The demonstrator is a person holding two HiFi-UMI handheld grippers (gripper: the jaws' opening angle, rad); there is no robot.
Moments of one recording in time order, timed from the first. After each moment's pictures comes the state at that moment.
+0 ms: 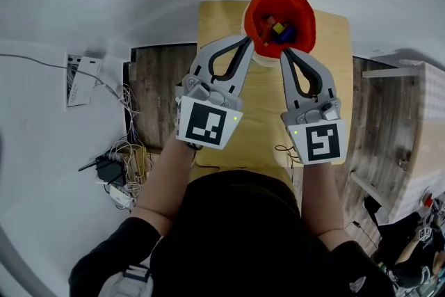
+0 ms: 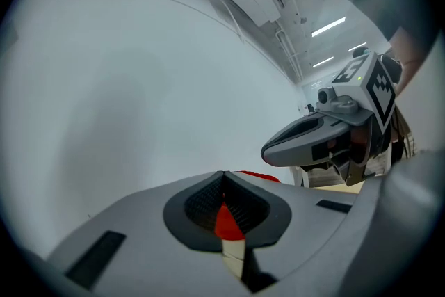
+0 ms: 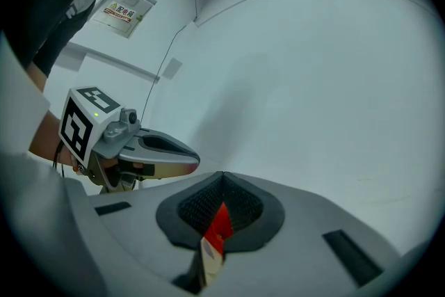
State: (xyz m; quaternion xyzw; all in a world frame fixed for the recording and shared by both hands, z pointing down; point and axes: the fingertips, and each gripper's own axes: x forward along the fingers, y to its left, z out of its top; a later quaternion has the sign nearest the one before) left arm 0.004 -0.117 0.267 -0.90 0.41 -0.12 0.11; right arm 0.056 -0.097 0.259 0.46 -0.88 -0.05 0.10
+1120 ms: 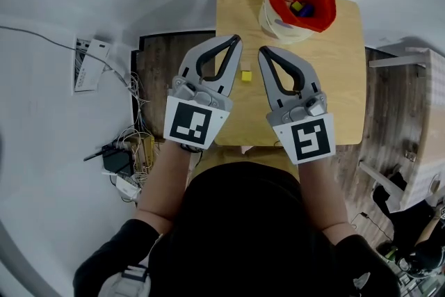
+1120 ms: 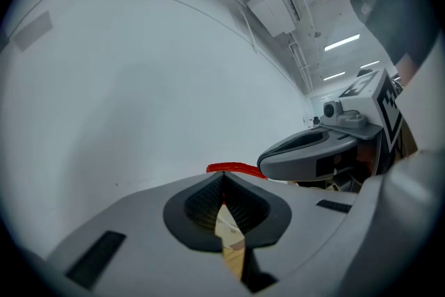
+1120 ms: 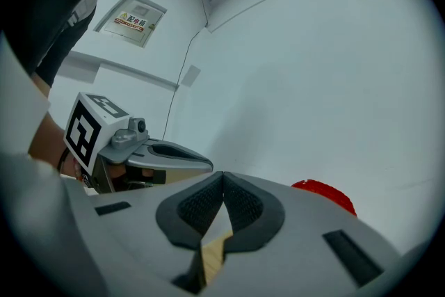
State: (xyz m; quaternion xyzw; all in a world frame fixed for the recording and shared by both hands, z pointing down) left arm -0.076 -0.042 0.272 -0.90 0.43 -0.09 0.04; right arm -0.041 -0.021 0.260 0.41 -0.91 -0.03 0.08
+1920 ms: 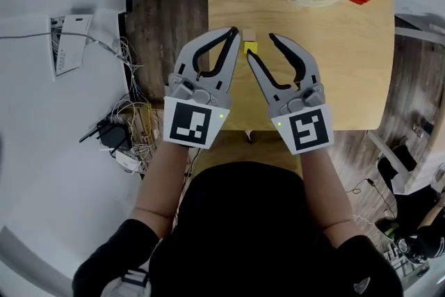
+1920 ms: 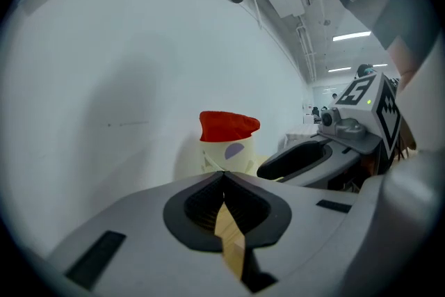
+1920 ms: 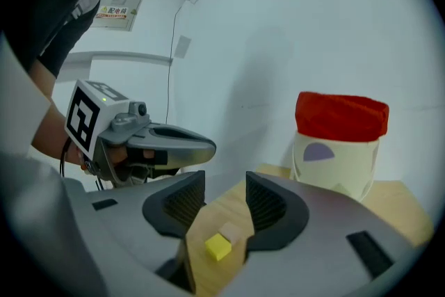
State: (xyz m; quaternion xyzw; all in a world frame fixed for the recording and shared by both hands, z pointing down) left arm -0.084 -0.027 0.401 -0.90 0.41 -0.15 -0.01; right arm -0.051 -0.002 0.415 0.38 -0.91 0.08 0.15
